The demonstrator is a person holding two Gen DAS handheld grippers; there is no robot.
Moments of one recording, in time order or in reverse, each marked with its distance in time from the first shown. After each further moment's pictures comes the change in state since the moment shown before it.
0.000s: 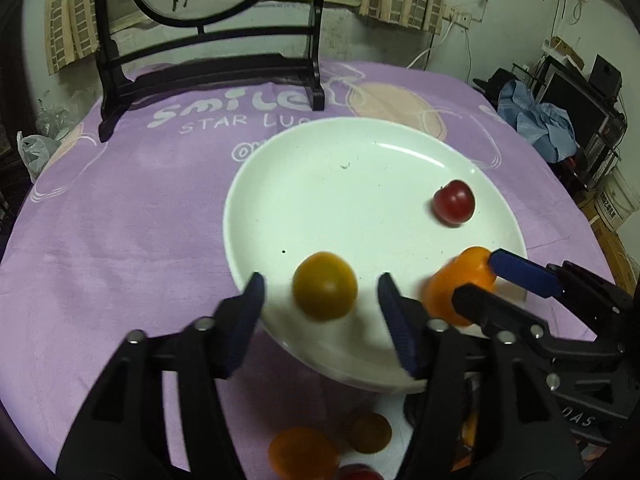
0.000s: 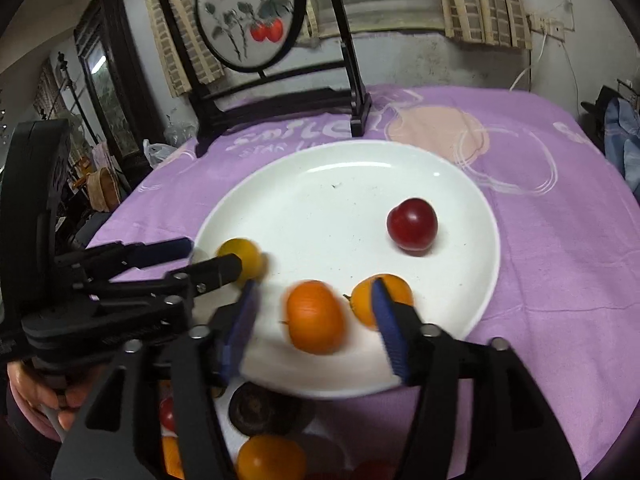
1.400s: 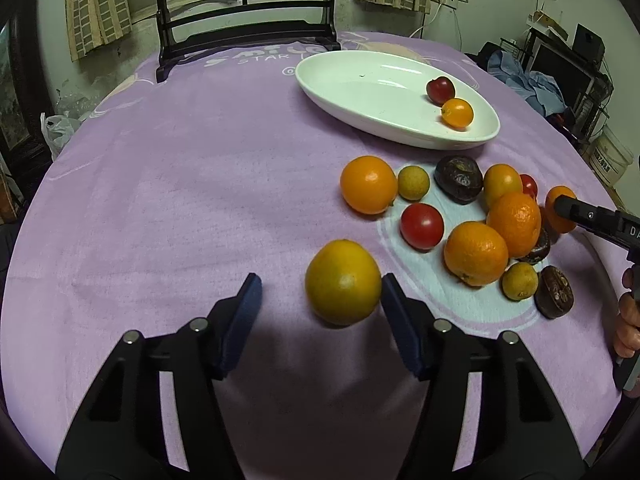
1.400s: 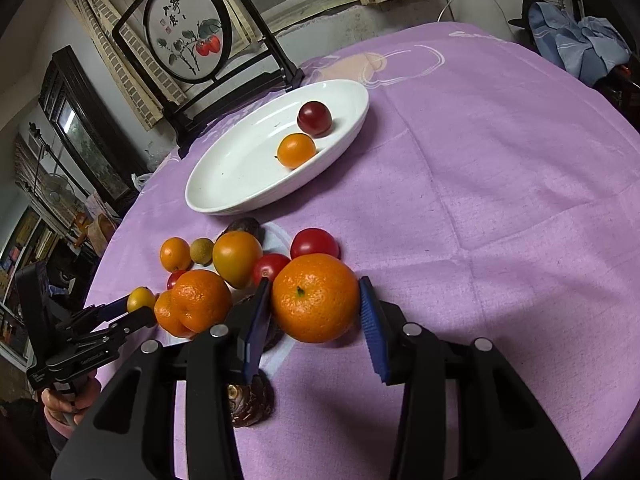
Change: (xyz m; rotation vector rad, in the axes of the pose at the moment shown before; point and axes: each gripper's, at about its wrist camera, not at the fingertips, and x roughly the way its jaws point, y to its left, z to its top) left arm -0.075 0.040 -0.143 0.061 0.036 0.023; right arm -0.086 -0.038 -0.118 0.290 0.019 -0.001
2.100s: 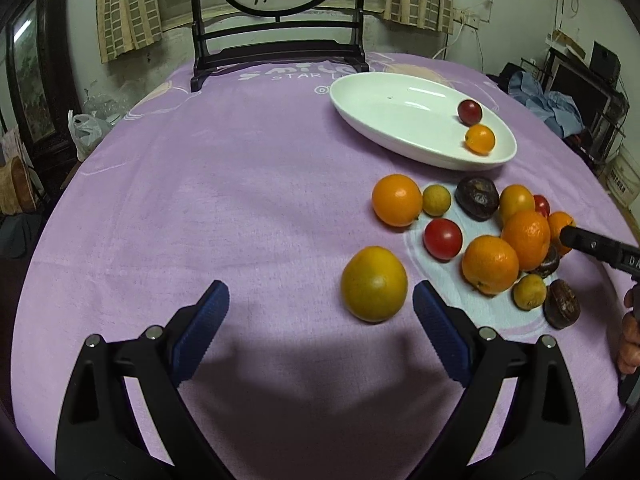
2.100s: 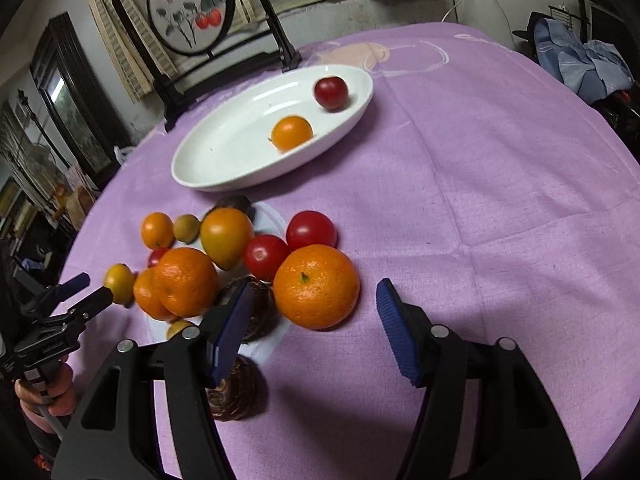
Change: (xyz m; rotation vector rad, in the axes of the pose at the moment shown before) left arm -0.021 0.007 -0.009 -0.044 -0.065 0.080; right arm 0.013 0.013 -0.001 -0.080 0.066 -0.107
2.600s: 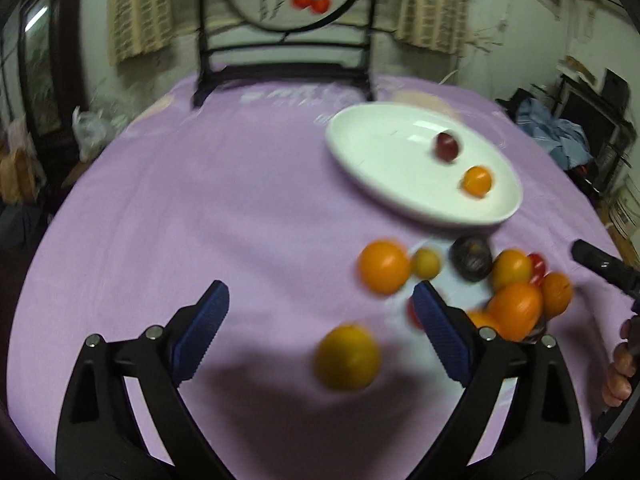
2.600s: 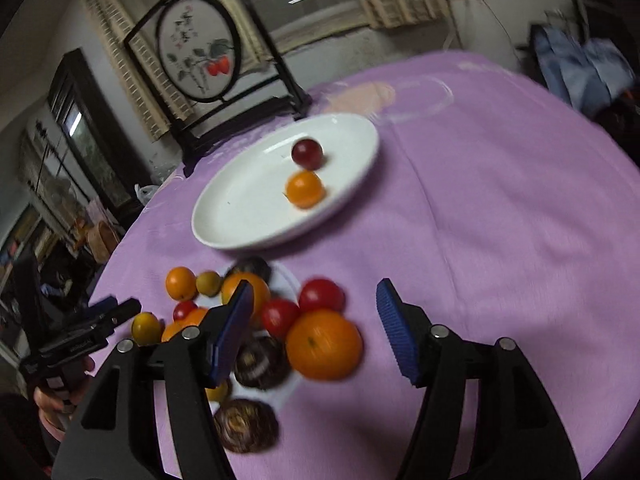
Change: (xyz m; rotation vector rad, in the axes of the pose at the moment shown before) left arm 0.008 0.004 0.029 -0.102 -0.027 0.021; right arm -0.020 -0.019 0.015 0.071 -0.126 0.106
